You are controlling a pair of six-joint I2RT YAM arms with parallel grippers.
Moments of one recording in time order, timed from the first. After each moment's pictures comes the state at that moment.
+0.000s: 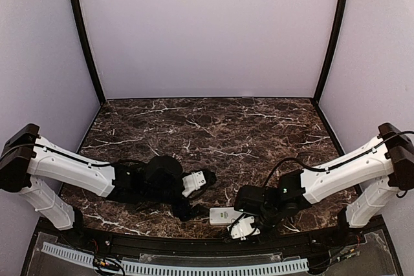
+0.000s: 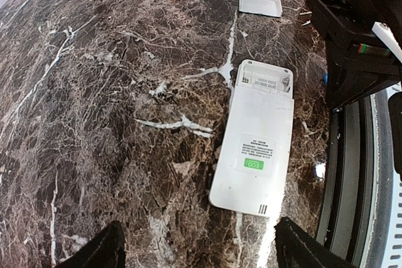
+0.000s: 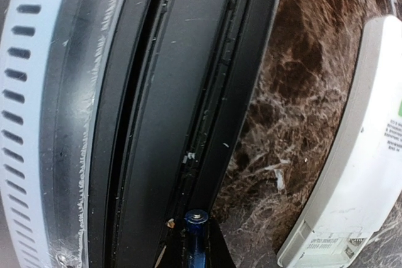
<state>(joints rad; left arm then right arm) -1.19 1.51 0.72 0.06 0.04 0.07 1.37 1.55 0.80 -0.63 -0.11 -0.49</state>
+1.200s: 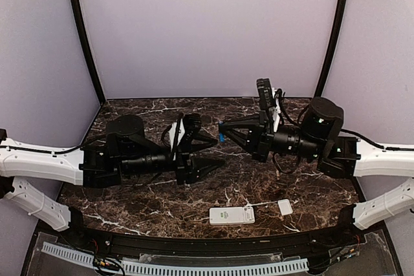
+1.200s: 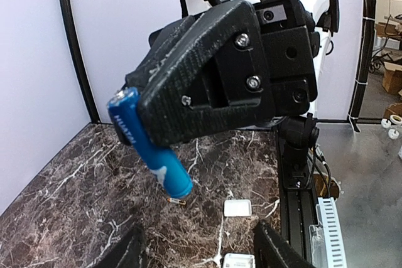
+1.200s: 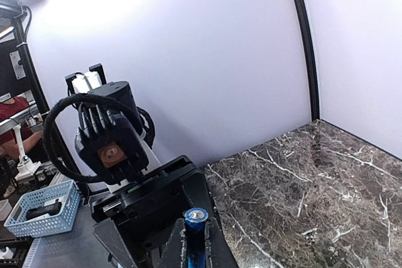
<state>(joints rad) -1.19 1.27 0.85 0.32 0.14 0.10 1.09 1.12 0.82 0.37 -0.28 0.25</state>
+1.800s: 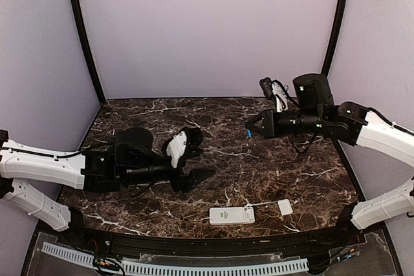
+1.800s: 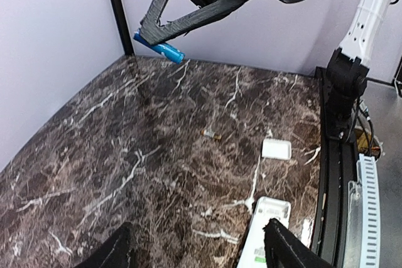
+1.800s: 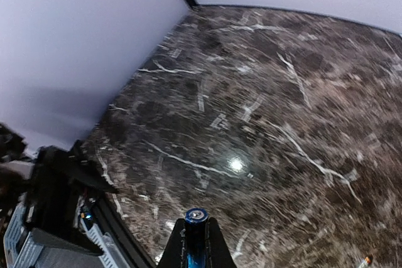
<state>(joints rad) -1.19 1.26 0.79 0.20 -0.06 0.07 0.85 1.15 1.08 -0.36 -0.19 0.44</state>
